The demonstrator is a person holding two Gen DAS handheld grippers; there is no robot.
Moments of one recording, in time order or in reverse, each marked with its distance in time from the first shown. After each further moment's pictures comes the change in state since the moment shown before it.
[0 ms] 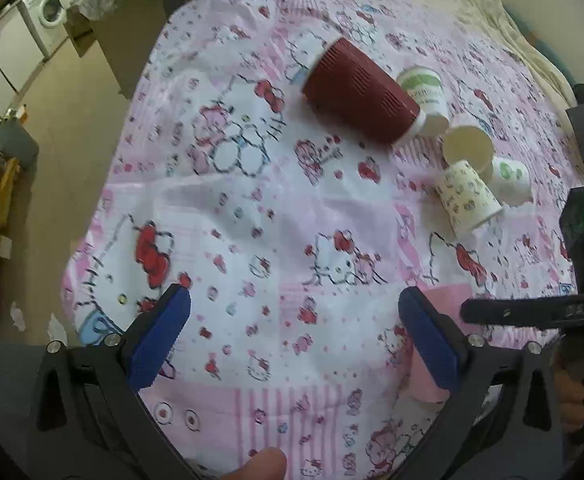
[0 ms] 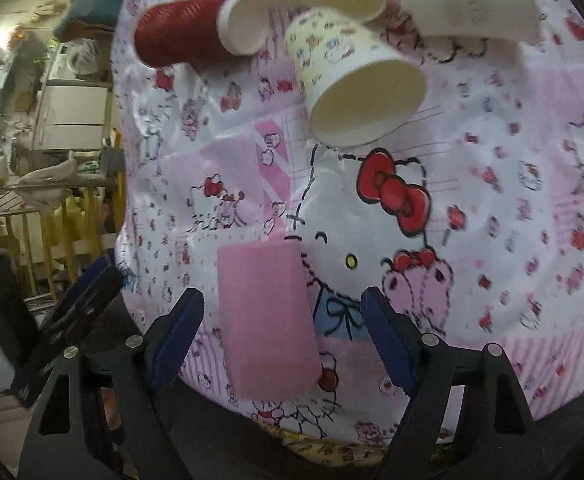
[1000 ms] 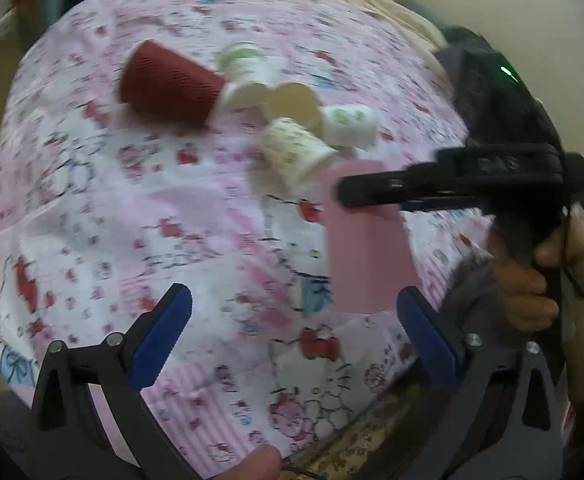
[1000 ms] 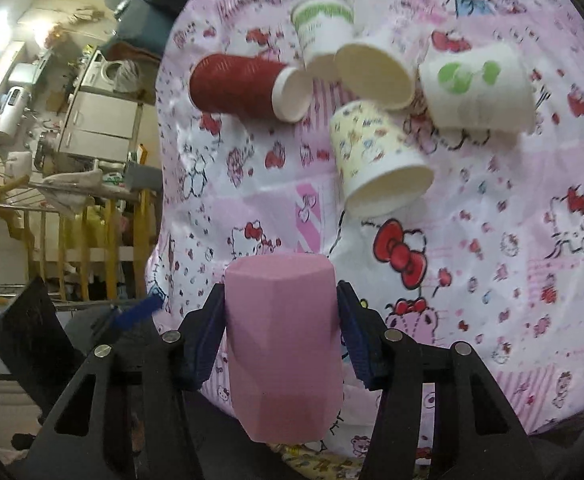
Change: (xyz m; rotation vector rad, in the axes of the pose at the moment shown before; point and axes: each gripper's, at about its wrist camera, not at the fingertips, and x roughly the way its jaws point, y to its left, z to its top) left arm -0.021 -0.079 -0.028 0.300 0.045 -0.408; right arm -0.064 0.014 0.002 -0.106 -0.177 0.065
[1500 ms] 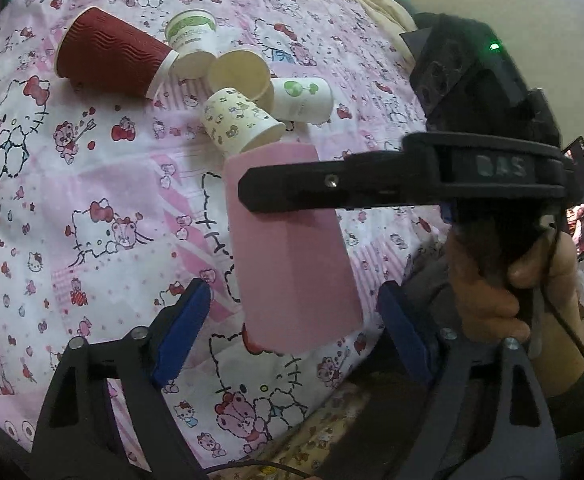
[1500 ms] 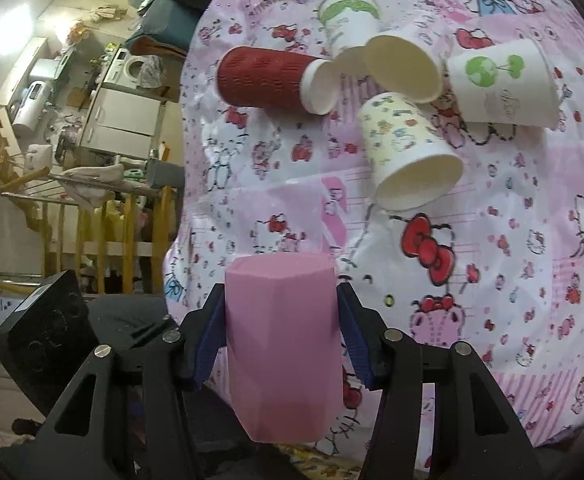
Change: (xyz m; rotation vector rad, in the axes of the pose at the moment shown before) left arm 0.023 -0.010 0.002 -0.027 0.081 -0.165; right arm 0.012 0.011 -0.011 -0.039 0.007 0.100
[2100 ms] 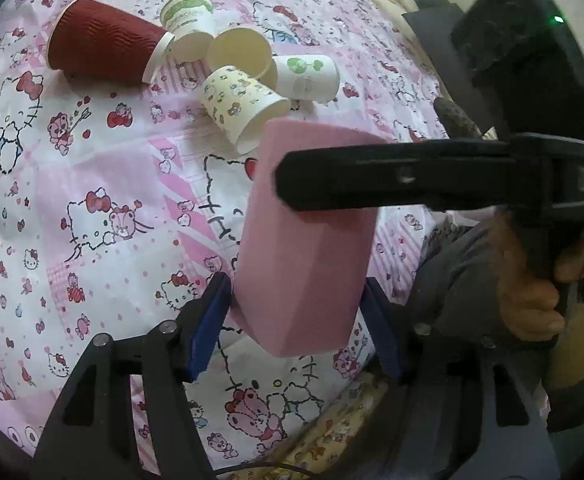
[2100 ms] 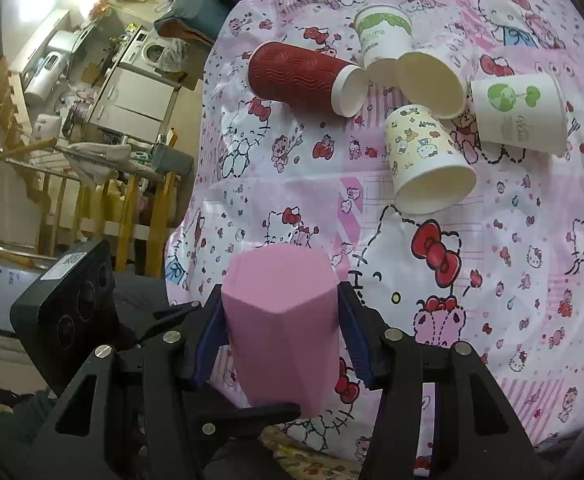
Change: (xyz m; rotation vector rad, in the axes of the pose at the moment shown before) left arm 0.015 0.001 -0.005 0.030 0.052 0.033; right arm -0.012 0.019 -0.013 -0.132 -0.013 -0.056
